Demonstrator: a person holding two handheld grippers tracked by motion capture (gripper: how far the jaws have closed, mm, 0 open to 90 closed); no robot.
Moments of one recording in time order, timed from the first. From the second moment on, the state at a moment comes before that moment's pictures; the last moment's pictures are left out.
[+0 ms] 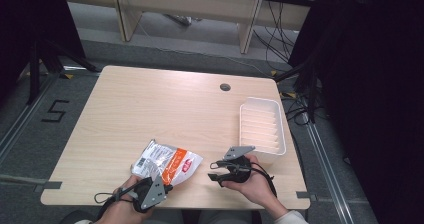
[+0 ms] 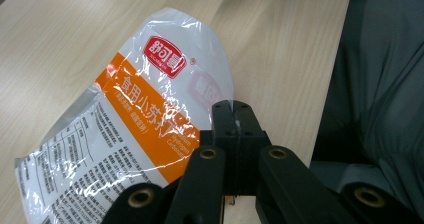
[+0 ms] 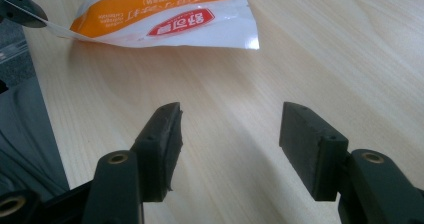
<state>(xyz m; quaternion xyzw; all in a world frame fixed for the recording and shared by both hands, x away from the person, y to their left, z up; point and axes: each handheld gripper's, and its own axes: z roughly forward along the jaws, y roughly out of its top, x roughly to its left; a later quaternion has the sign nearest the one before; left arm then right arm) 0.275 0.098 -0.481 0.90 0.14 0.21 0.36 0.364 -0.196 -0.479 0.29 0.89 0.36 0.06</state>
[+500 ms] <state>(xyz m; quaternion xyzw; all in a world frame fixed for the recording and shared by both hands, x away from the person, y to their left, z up) 0.277 0.113 -0.470 0.88 0.16 0.24 0.38 0.389 -0.158 -0.464 0.15 0.93 0.32 0.10</state>
